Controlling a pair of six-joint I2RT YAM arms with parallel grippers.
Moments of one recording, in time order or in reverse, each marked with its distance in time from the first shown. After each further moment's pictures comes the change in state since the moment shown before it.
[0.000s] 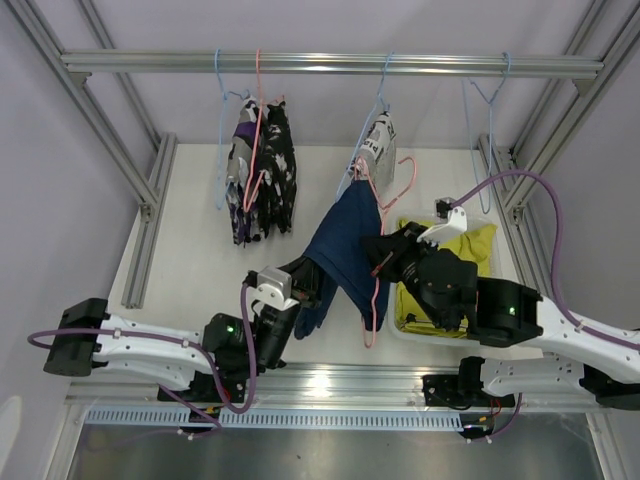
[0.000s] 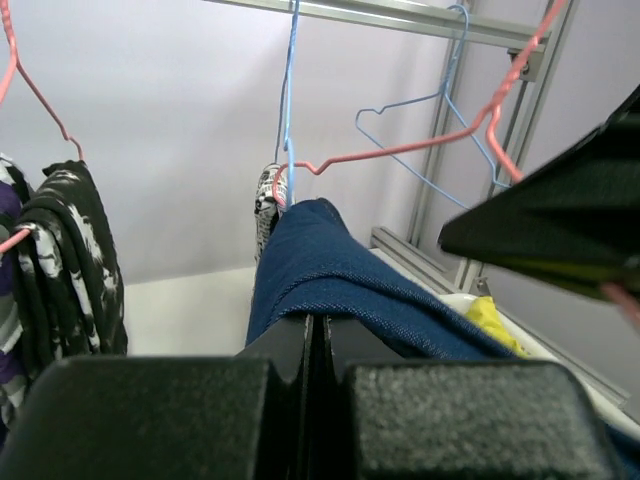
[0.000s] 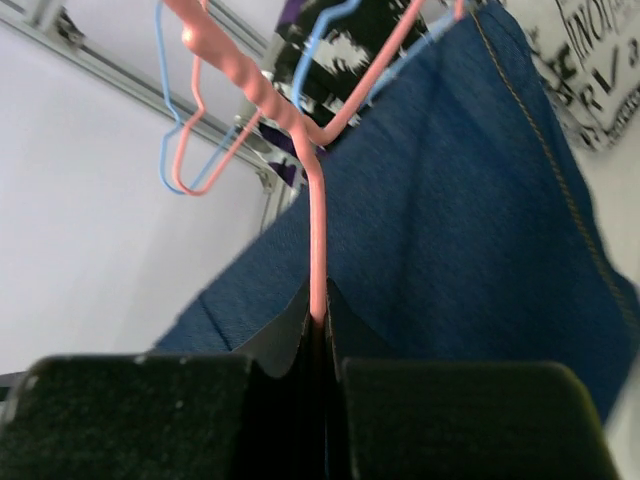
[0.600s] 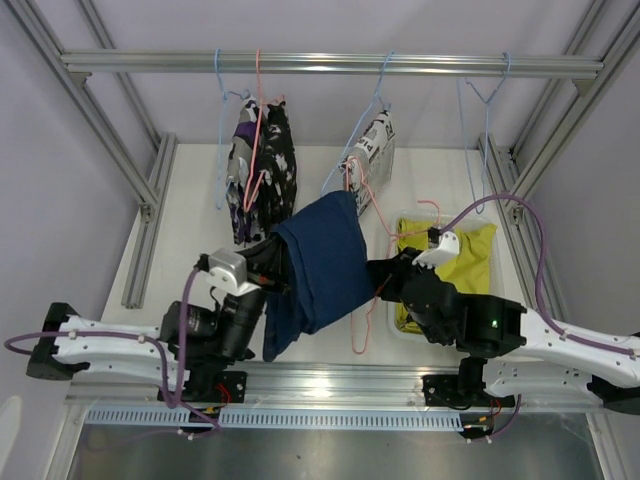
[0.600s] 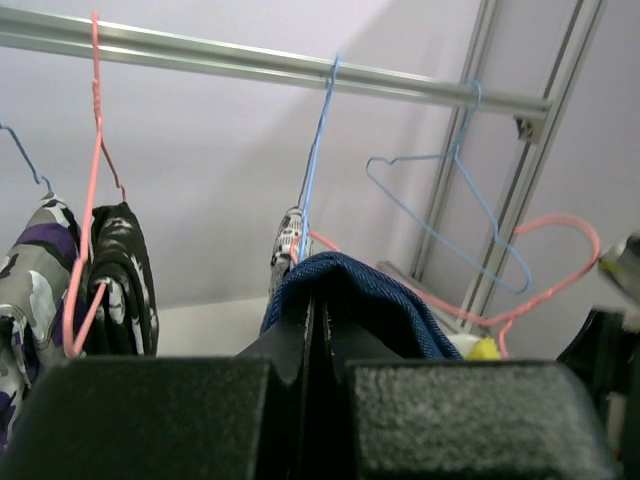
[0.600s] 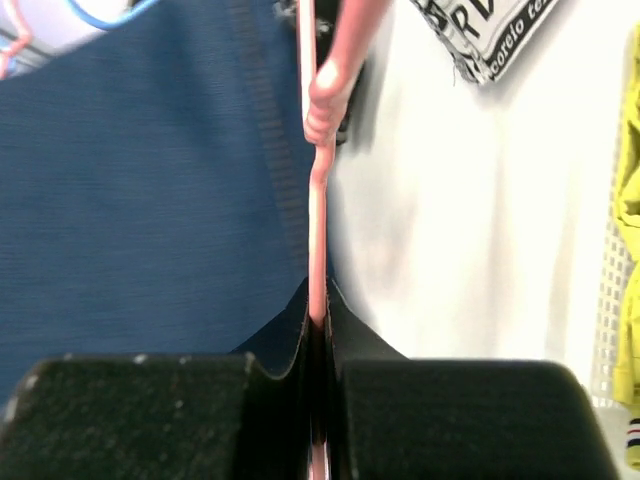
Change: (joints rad) left arm 0.000 -0.196 0.091 -0.209 0.005 0.046; right arm 0.000 -0.088 -0.262 -0.015 0.018 0.082
